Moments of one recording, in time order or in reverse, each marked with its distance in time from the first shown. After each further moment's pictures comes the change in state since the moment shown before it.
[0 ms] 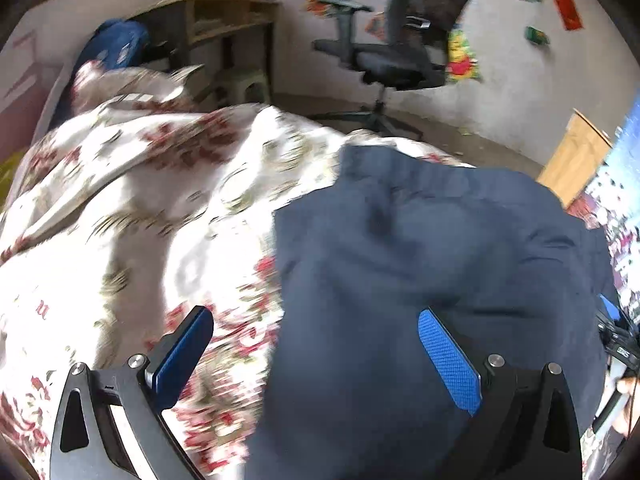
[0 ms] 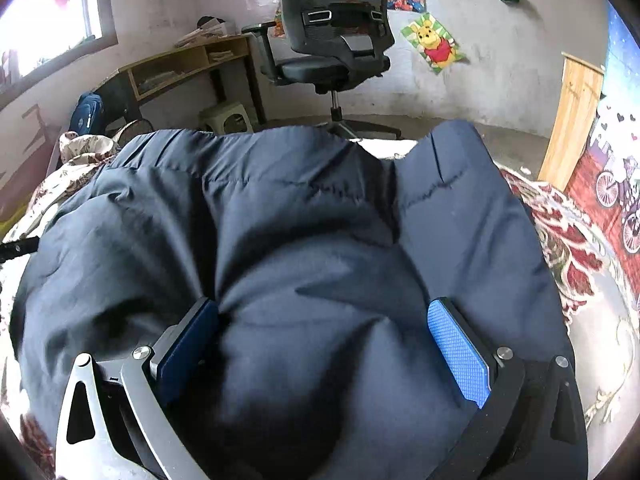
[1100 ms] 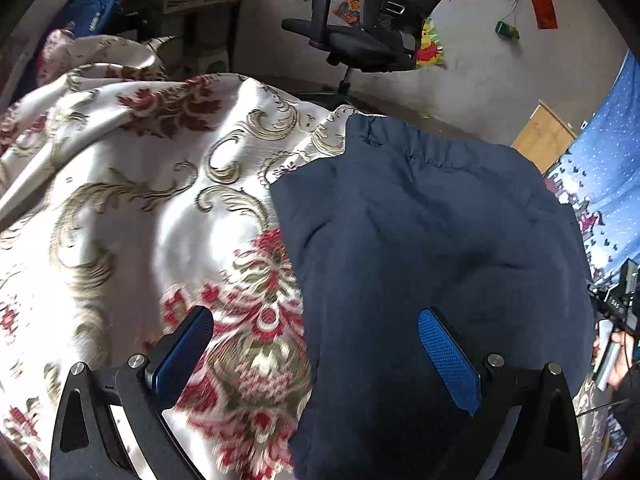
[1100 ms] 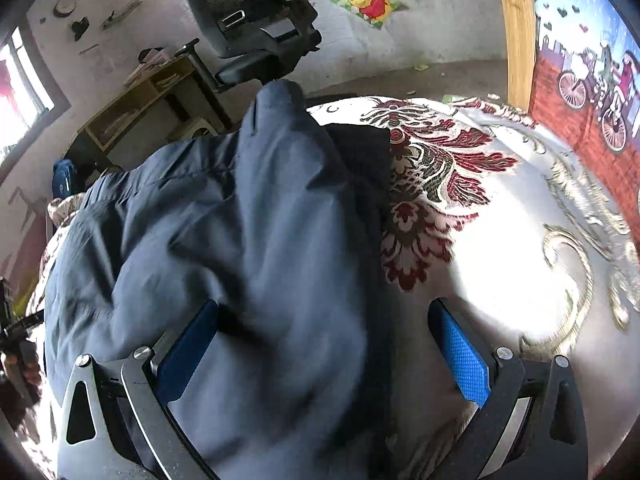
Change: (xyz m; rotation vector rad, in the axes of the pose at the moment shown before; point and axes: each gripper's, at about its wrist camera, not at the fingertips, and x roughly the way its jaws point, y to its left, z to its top) left arm 0.024 0.043 -0.005 0.054 0.060 -0.221; right arm 0.009 -0.117 -0.027 0.286 0.070 0.037
